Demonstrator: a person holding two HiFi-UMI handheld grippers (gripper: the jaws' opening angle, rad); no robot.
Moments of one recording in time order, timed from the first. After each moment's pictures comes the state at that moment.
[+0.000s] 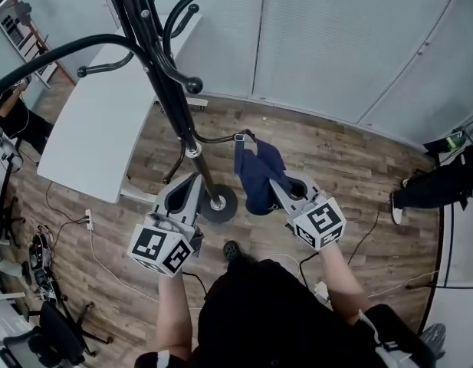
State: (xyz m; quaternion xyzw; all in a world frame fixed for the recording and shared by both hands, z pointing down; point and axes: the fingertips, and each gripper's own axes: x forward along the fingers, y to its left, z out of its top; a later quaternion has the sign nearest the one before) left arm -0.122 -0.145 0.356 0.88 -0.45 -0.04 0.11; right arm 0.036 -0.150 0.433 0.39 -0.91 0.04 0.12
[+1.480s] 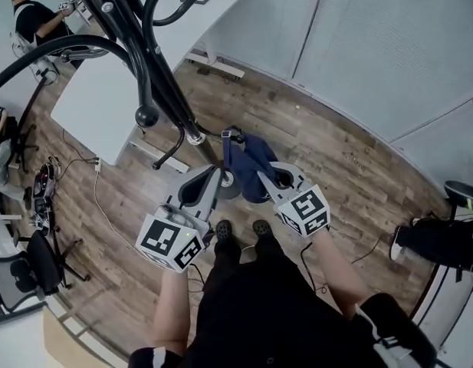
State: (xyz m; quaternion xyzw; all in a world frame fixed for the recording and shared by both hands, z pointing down) left arm -0.055 -0.172 0.377 0.83 -0.54 0.00 0.14; right arm 0.025 -0.209 0.499 0.22 -0.96 0.08 0.17
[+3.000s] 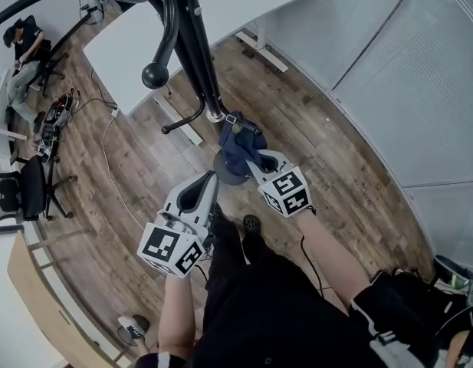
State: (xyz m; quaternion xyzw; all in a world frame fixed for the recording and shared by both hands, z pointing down) left arm -0.063 -0.138 0.407 0.70 -0.69 -0.02 0.17; right arm -0.038 -0.223 0.571 0.07 -0.96 0.10 0.24
